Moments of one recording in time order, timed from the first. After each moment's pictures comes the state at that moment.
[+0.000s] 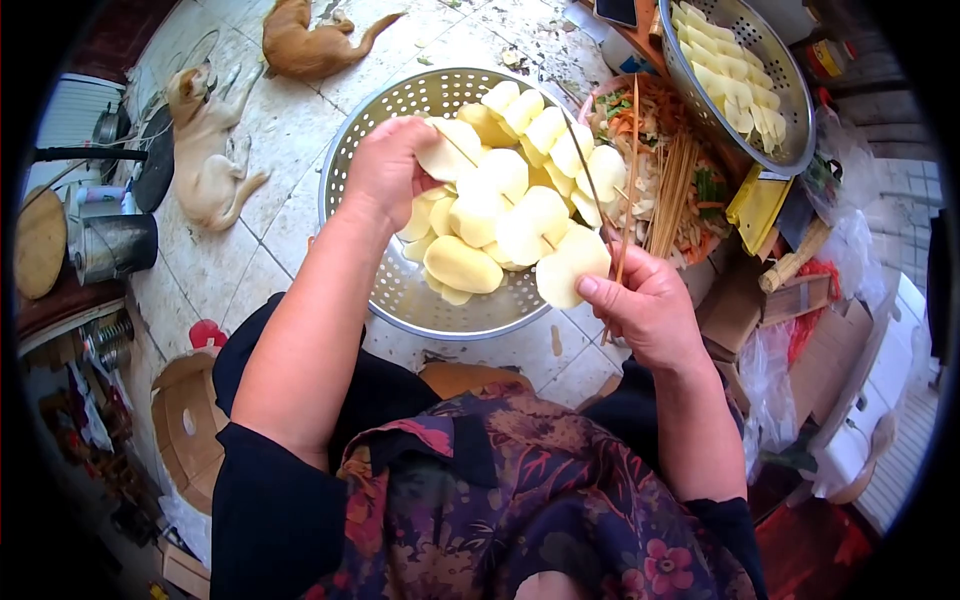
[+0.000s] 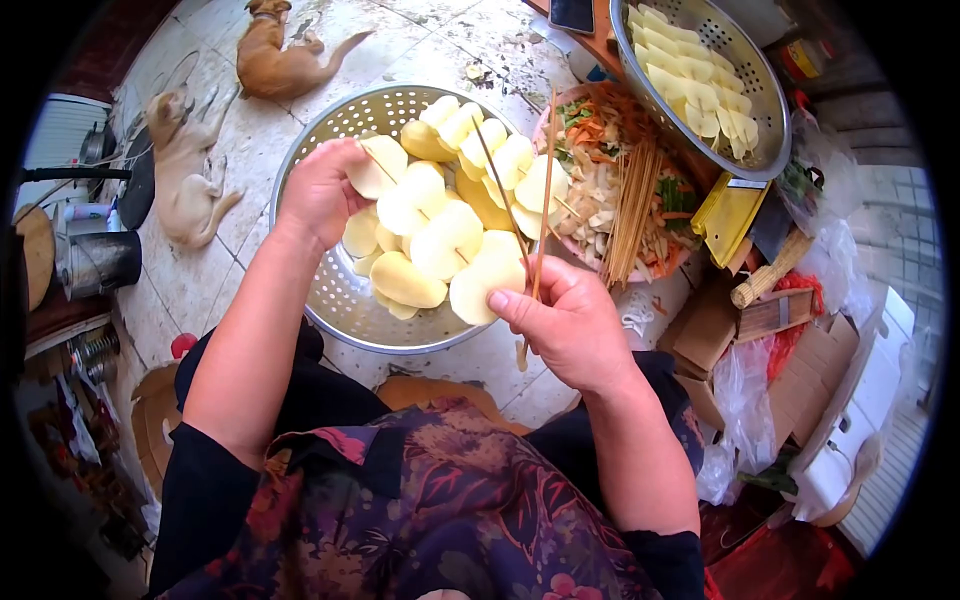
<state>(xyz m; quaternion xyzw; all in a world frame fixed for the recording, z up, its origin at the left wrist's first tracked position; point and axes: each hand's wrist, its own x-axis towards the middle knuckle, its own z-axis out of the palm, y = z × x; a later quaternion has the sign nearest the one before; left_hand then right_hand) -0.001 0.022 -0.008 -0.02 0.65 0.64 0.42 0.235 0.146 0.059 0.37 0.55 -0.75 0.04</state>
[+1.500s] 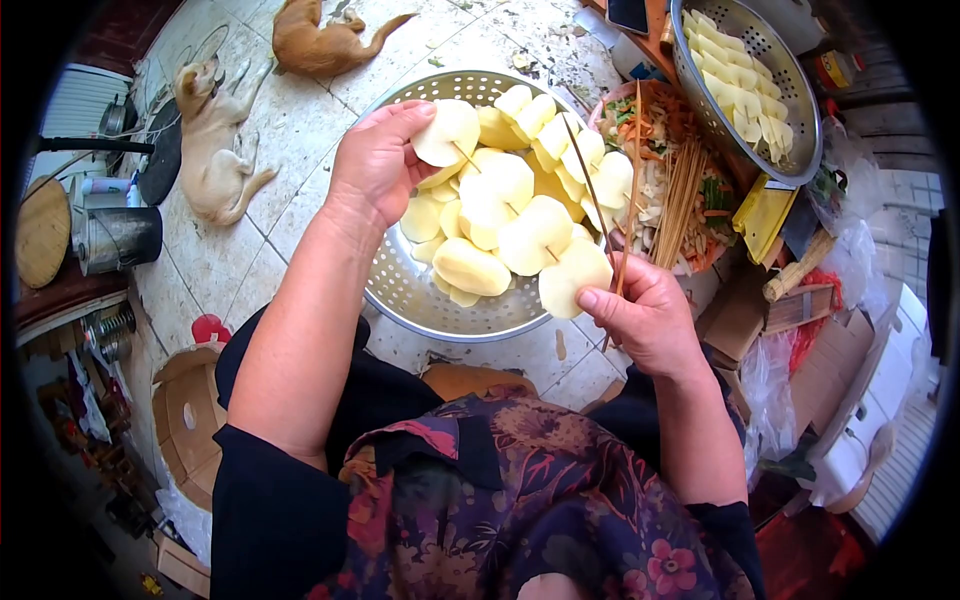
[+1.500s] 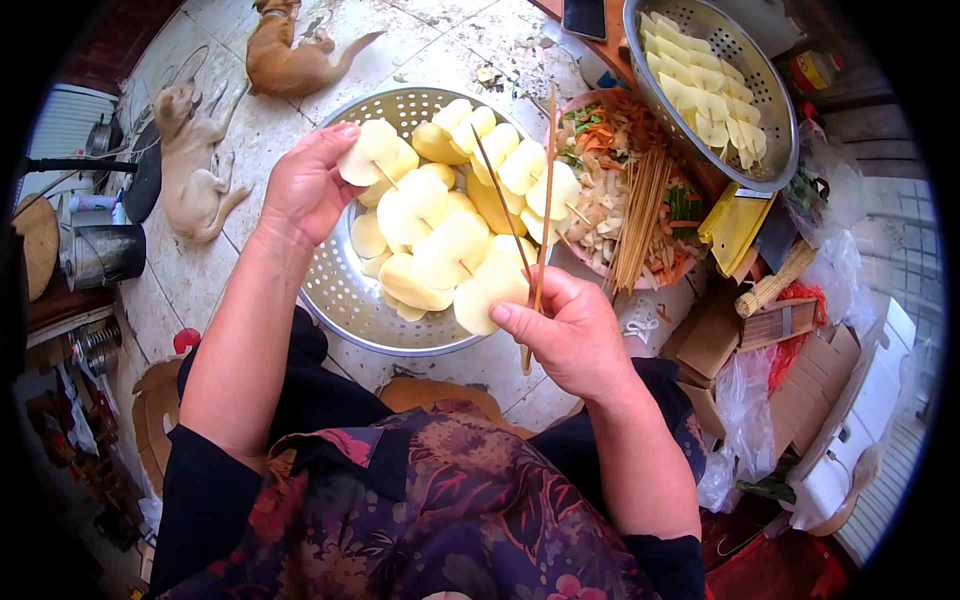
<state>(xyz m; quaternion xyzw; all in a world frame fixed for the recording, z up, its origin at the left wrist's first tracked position) -0.014 0.014 0.010 -0.03 0.60 0.70 0.38 0.233 0.141 0.054 0.32 0.57 -0.76 0.05</state>
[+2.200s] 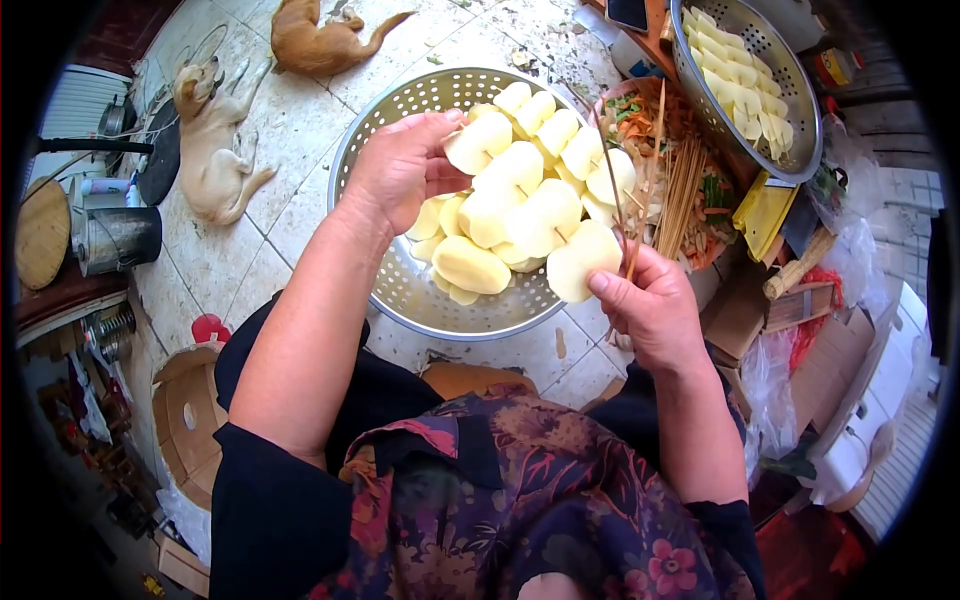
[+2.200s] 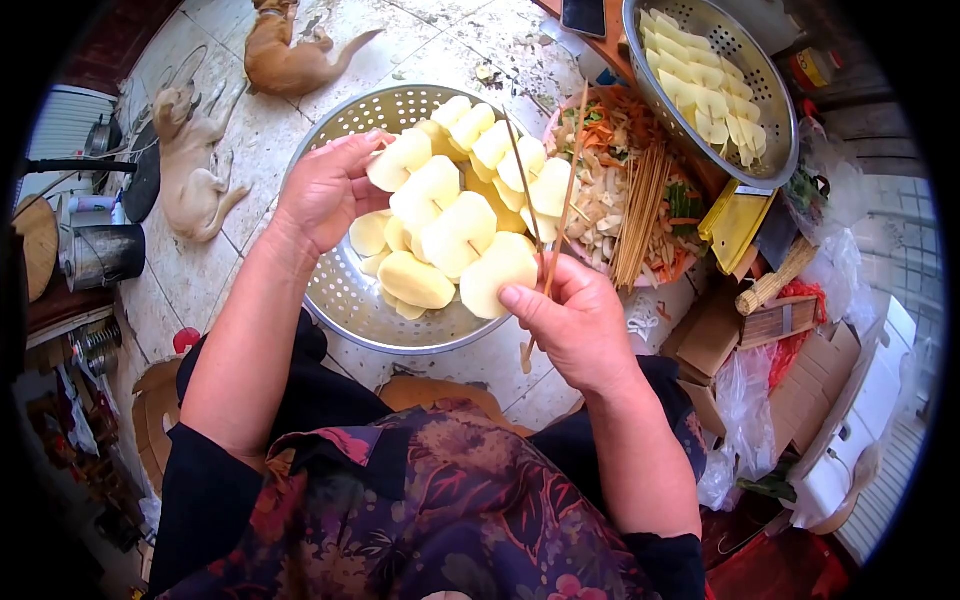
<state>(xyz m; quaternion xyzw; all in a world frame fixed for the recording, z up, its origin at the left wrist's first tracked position) -0.004 0.016 0.011 0.02 0.60 0.65 0.47 0.233 0.143 0.051 0.36 0.54 -0.76 0.01</state>
